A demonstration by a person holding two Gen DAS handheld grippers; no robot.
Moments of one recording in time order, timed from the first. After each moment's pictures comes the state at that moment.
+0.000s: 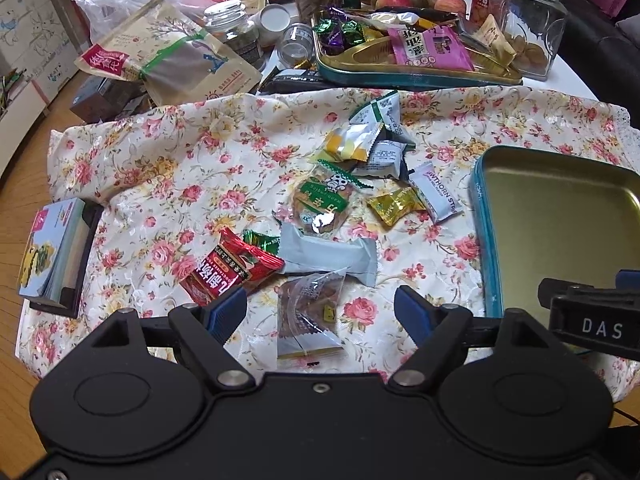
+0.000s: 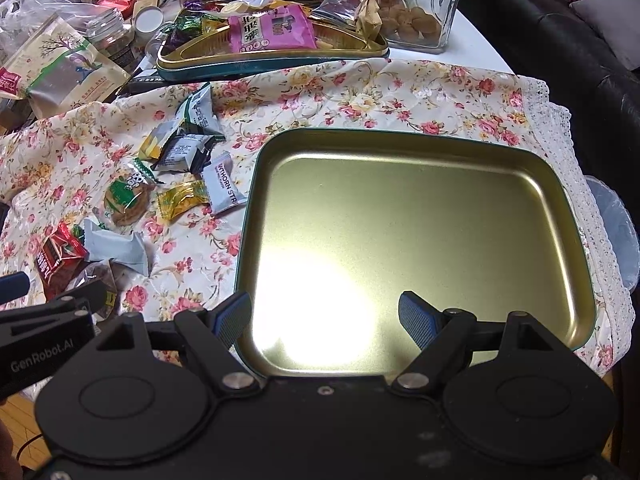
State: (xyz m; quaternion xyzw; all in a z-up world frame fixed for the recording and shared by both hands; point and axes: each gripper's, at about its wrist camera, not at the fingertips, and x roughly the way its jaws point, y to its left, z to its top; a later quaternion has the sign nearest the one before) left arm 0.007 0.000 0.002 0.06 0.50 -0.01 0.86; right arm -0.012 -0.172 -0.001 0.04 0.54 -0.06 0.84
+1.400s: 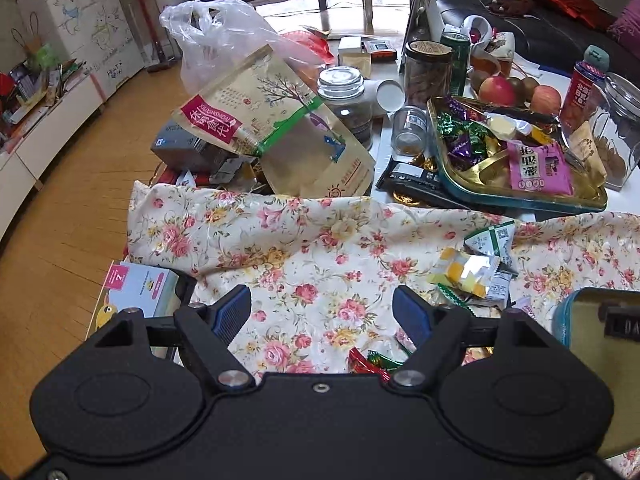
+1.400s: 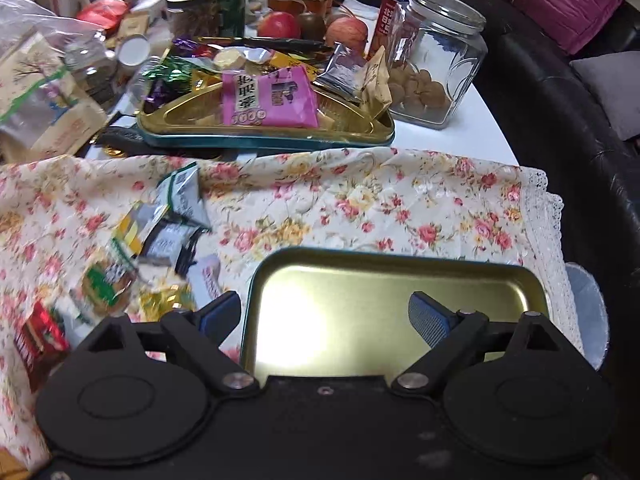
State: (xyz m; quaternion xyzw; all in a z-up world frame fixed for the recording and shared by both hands) left arm 0.077 0.084 0.066 0.03 0.46 0.07 0.89; right arm 0.097 -0.155 0.027 -0.02 0.53 -0.09 0.85
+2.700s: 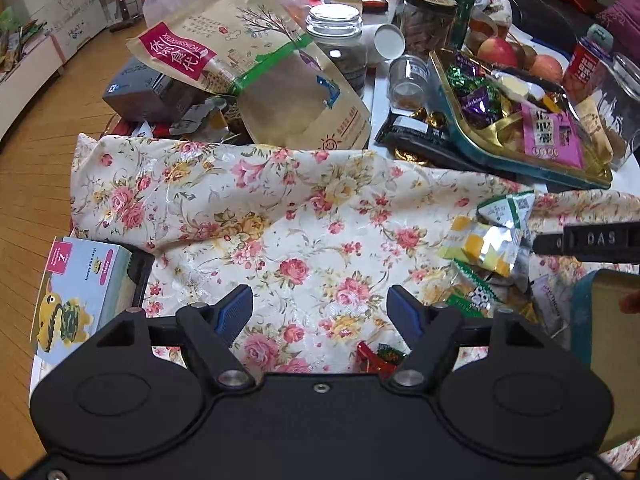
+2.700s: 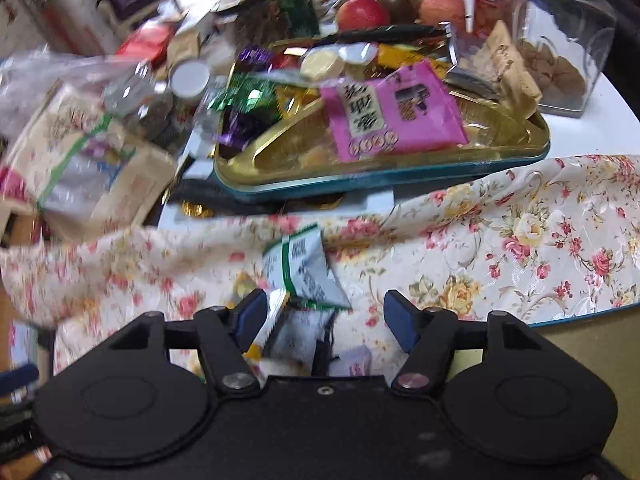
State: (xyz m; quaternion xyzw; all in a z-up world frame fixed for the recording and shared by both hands) left arm 0.108 0.122 0.010 -0.01 0.51 0.01 0.86; right arm 0.178 -0.115 -0.022 0.08 0.56 0.04 0.83
